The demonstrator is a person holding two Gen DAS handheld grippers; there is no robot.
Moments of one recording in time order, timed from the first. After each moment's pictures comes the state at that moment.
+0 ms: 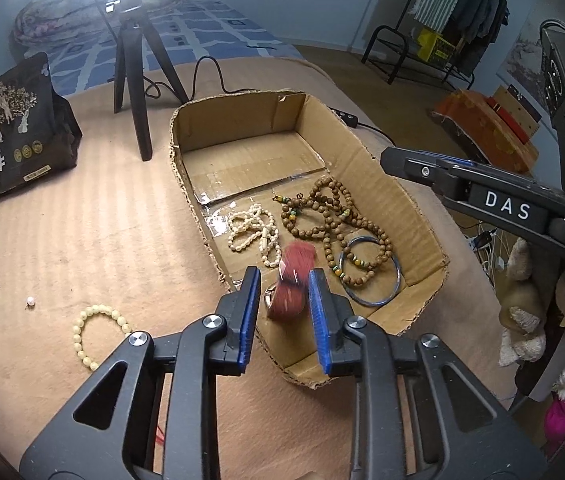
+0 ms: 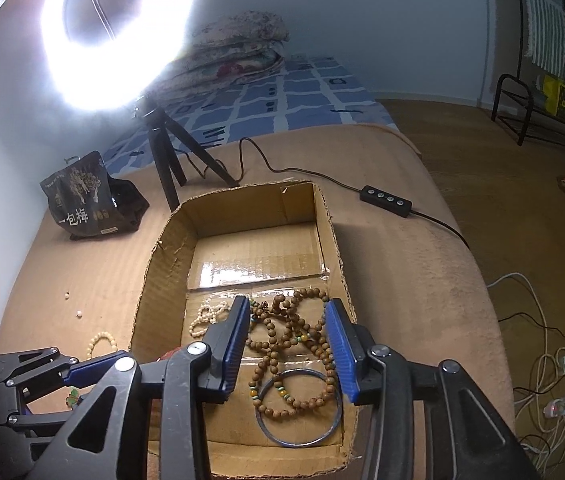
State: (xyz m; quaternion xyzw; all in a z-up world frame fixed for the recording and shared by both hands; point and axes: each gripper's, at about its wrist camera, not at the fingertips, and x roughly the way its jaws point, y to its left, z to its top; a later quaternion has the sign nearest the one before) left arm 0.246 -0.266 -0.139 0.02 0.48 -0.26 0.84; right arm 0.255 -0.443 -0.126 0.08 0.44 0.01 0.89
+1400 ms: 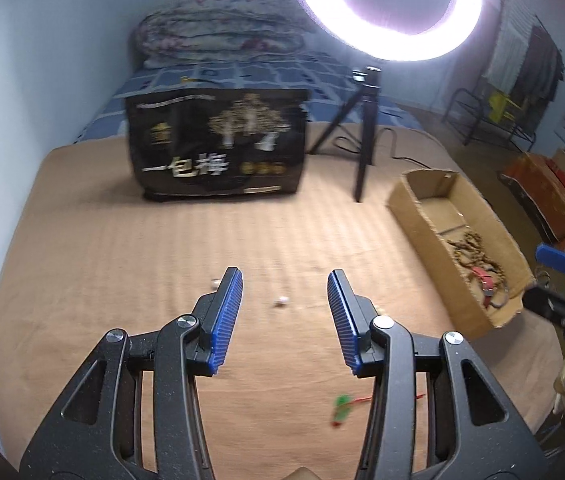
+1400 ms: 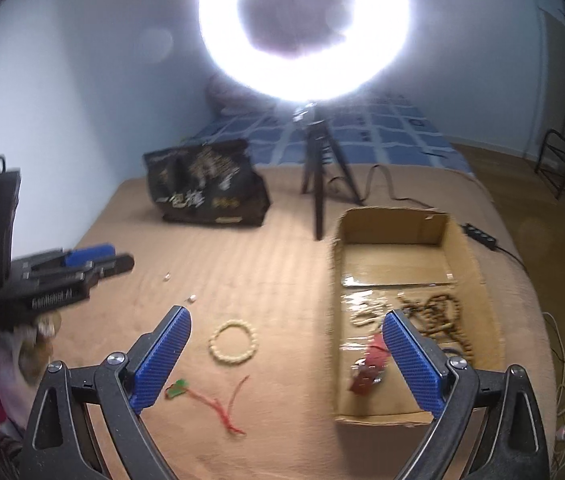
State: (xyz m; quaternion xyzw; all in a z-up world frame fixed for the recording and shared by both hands) left arm 0.256 -0.032 -0.099 -0.01 0.42 -0.12 0.90; right arm 0.206 -0.283 -0.082 0.03 0.39 0.10 0.91
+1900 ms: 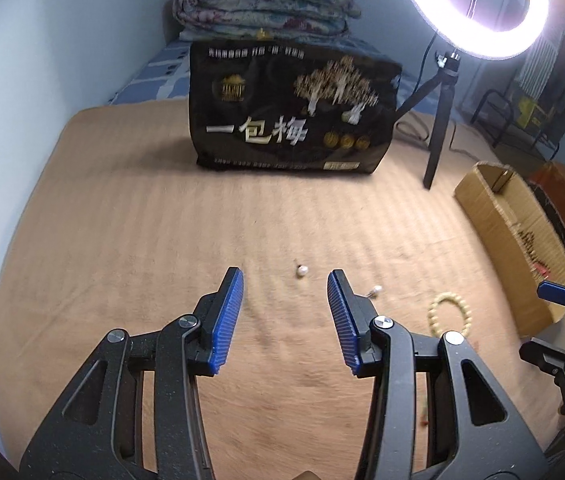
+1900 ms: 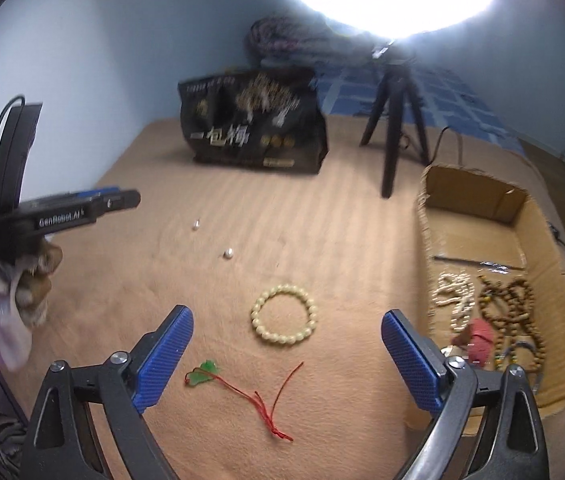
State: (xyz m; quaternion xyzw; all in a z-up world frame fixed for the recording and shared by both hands) left arm 0.287 0.030 -0.148 -0.02 0.45 -0.09 0.89; right arm 0.228 -0.220 -0.141 -0.01 0.45 0.16 0.88
